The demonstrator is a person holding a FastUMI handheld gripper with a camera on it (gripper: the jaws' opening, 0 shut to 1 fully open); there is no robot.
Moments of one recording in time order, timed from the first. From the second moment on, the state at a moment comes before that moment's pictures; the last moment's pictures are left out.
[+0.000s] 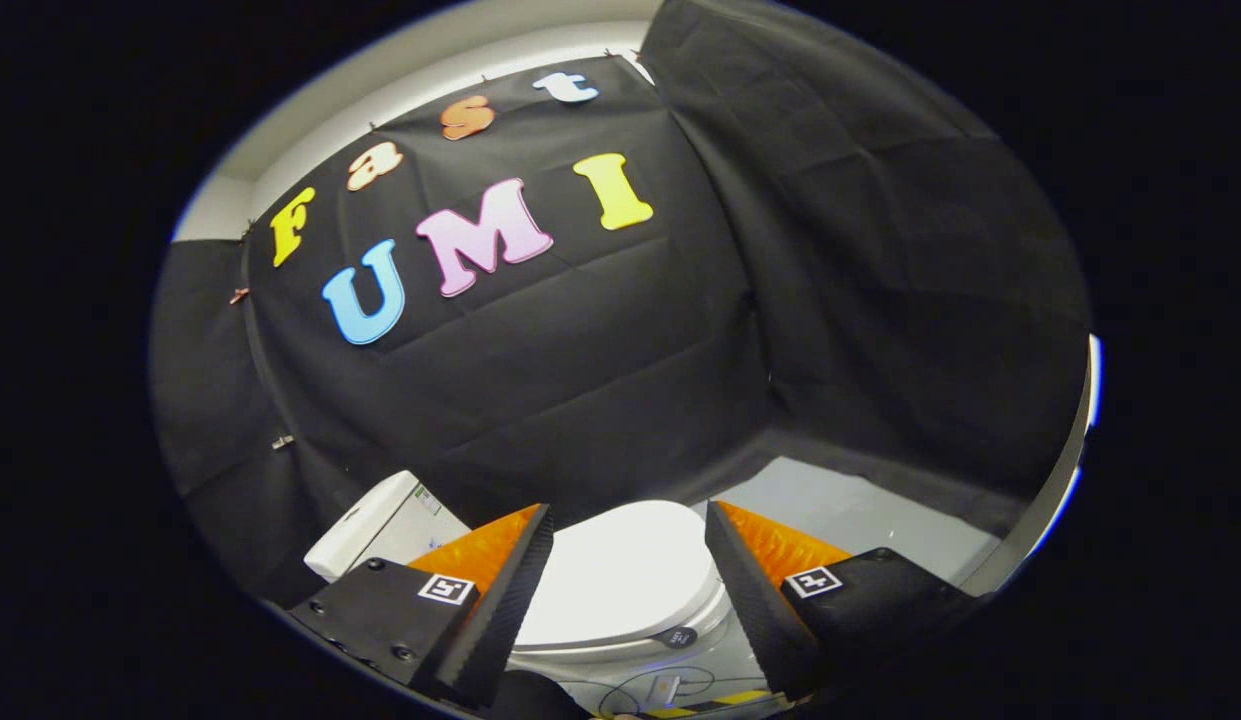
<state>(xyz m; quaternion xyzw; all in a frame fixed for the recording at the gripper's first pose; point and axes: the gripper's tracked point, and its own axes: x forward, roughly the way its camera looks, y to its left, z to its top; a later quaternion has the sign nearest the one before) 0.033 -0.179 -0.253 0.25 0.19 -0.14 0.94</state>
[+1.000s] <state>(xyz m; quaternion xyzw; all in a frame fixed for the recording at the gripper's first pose) 0.002 -0.148 -0.537 0.45 0.40 -0.17 0.78</state>
